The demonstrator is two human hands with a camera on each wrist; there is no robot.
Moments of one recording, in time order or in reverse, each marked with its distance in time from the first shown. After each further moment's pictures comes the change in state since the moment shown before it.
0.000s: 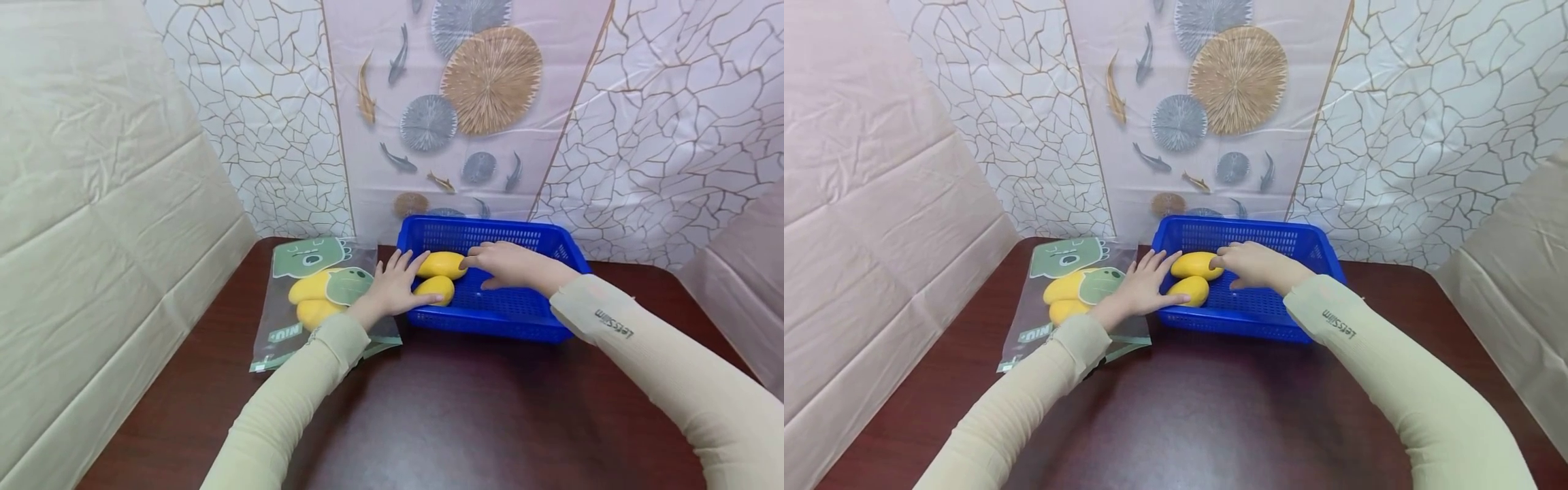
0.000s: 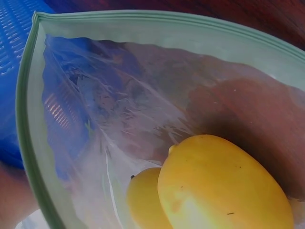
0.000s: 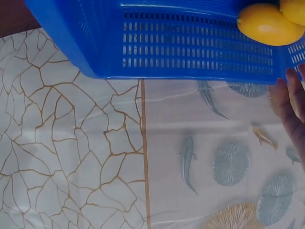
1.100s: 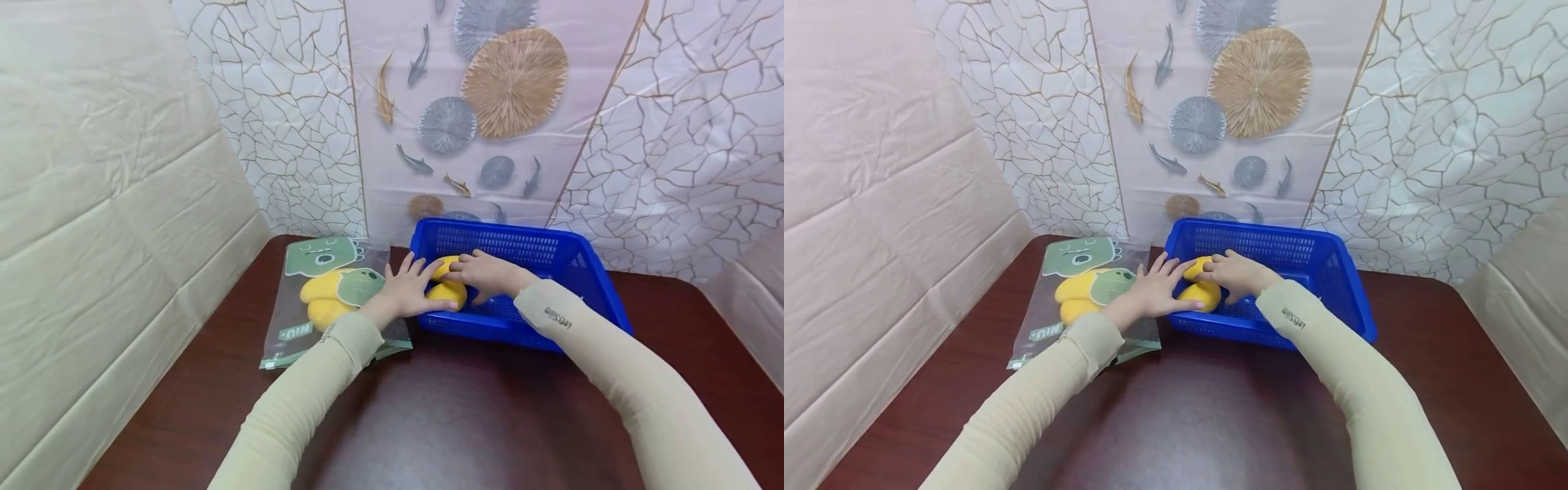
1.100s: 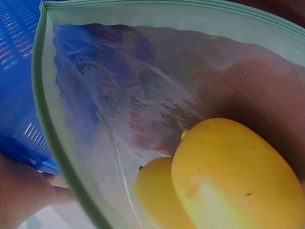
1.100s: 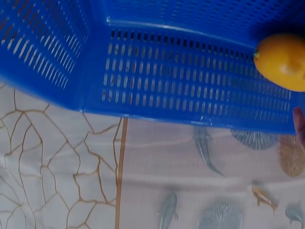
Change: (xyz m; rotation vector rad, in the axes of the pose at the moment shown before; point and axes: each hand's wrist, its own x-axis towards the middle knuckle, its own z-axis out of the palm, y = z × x) left_hand 0.001 0.001 -0.006 0.037 -0.080 -0.046; right_hand 0.064 0.017 0.059 -0.149 -0.051 -0.167
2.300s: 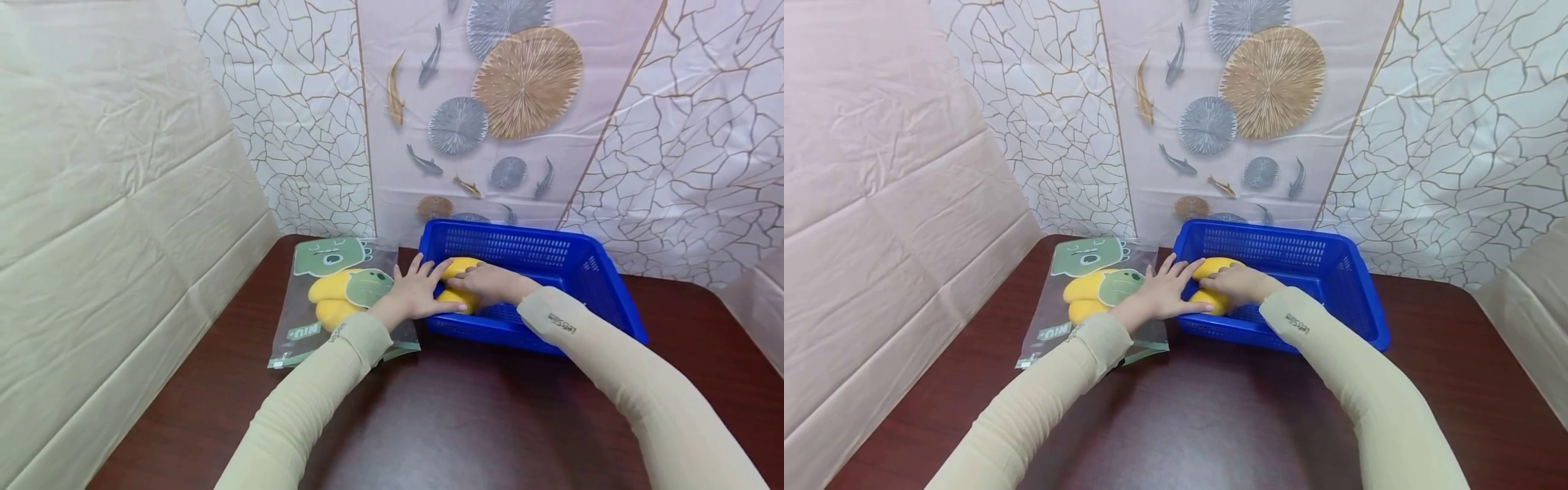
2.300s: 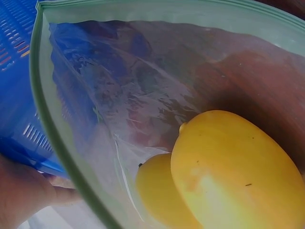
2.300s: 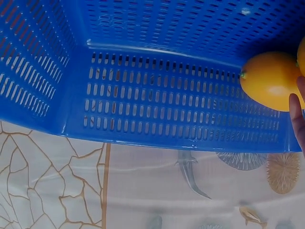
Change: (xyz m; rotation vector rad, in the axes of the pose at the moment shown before) left_hand 0.002 0.000 0.002 0.034 0.005 -0.005; right_hand 0.013 -0.006 0.014 0.127 -0.037 0.019
